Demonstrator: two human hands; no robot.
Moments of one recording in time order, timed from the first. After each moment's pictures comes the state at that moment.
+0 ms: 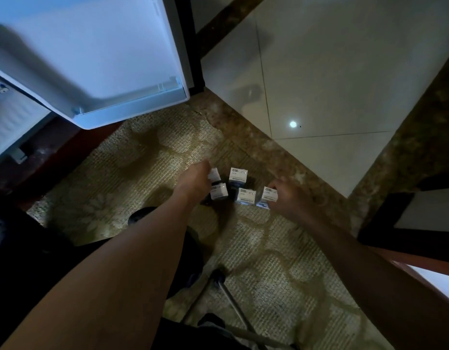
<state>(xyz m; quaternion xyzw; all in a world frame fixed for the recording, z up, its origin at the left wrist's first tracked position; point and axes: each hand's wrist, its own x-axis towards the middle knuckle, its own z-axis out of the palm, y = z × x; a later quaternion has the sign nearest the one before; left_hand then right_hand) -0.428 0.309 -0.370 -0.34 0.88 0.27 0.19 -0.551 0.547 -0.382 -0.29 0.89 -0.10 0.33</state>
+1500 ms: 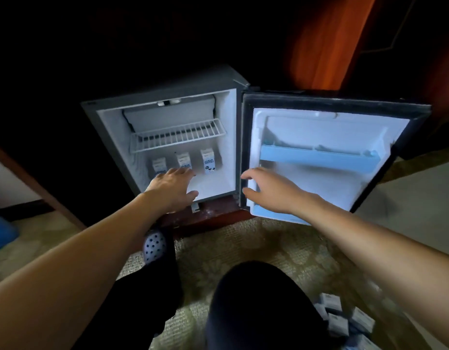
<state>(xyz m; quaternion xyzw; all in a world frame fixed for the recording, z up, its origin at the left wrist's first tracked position) -0.130 0.056 -0.103 -0.47 0.88 0.05 0.07 -0.375 0.159 -0.104 -0.71 0.68 -0.12 0.15</state>
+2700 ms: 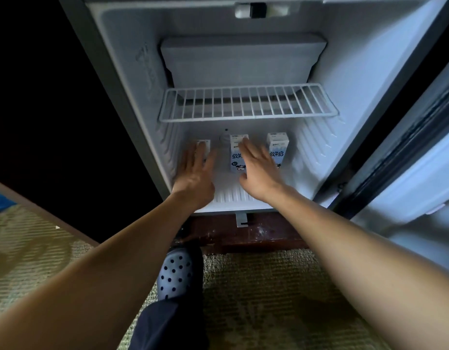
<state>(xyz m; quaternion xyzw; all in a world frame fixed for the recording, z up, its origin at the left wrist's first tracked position) -0.091 -0.147 -0.320 -0.59 0.80 0.04 -0.05 -0.274 -0.143 -0.311 -0.75 0.65 -0.11 0.09</state>
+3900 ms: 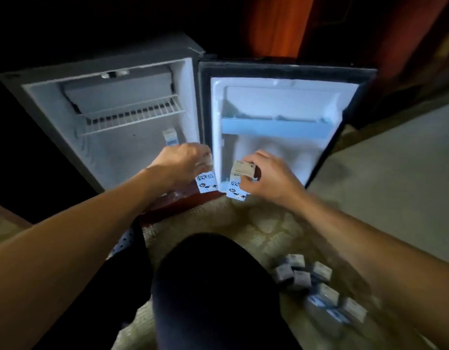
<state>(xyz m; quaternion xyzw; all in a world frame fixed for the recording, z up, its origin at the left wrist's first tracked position) -0.221 0.092 -0.099 -0.31 0.95 0.05 -0.02 -0.415 0.236 -0.126 -0.64 0.73 -0.25 0.08</state>
